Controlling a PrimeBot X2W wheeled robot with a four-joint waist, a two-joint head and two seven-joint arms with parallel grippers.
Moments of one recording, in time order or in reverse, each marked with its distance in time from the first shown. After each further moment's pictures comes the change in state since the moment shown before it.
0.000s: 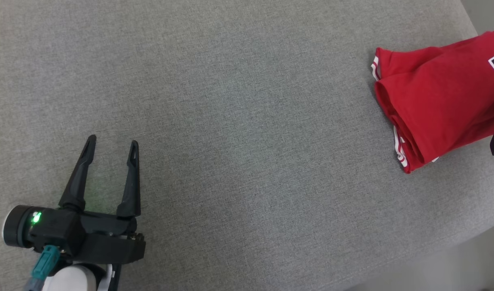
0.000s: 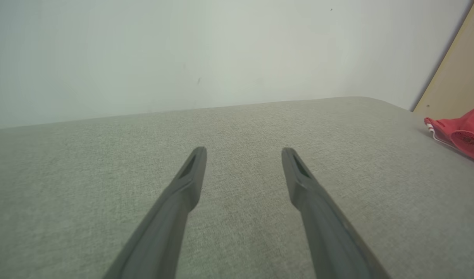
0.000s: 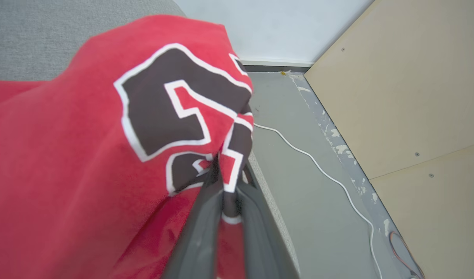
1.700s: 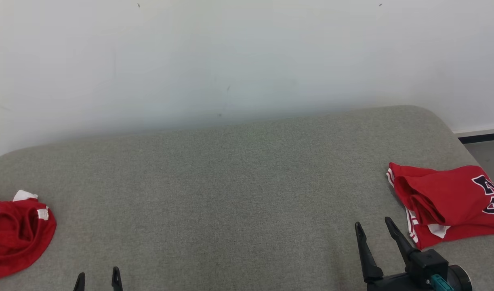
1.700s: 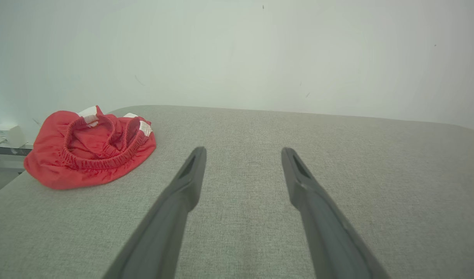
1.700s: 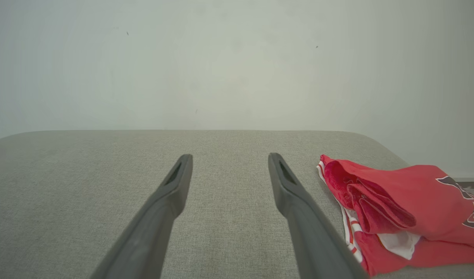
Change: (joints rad) left arm 0.395 -0.065 0.088 0.134 -0.067 0.125 0.000; right arm 0.760 0.368 0.179 -0.517 0.013 0.000 -0.379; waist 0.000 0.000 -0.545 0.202
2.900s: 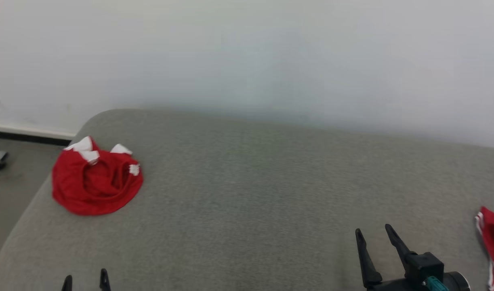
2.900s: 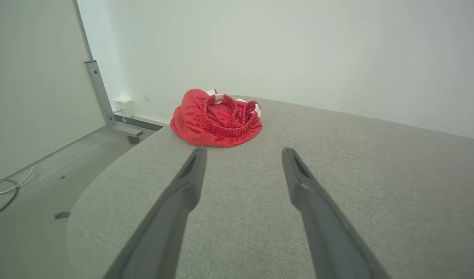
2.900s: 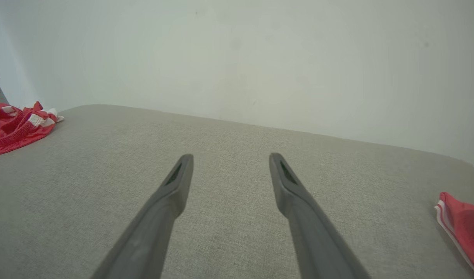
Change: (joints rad) left arm 0.000 0.018 0.022 0.011 0.002 0.008 0.000; right arm 0.004 0.024 -0.038 0.035 -0.036 0.000 0.023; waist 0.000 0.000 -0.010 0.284
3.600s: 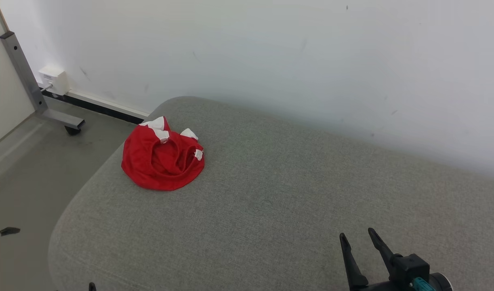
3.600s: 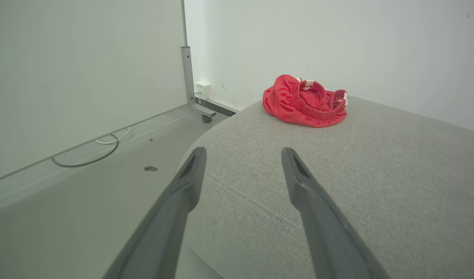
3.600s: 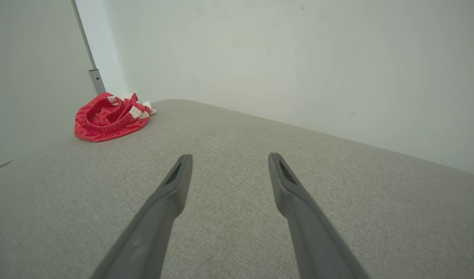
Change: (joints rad) left arm 0.051 -0.002 0.043 -0.014 0.015 0.027 0.000; right arm -0.020 0.003 0.080 0.051 0.063 0.000 -0.019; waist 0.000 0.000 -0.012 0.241
